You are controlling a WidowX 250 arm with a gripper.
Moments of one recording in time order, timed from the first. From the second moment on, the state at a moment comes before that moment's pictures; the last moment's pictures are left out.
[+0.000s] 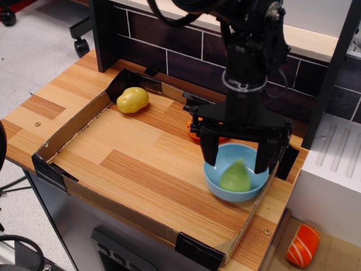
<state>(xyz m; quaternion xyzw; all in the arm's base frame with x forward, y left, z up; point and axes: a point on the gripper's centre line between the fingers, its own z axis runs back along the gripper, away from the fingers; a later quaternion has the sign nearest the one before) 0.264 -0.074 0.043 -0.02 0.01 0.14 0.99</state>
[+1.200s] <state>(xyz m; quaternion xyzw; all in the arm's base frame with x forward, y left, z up) 0.262 -0.024 0.152 -0.13 -0.04 0.19 0.97</state>
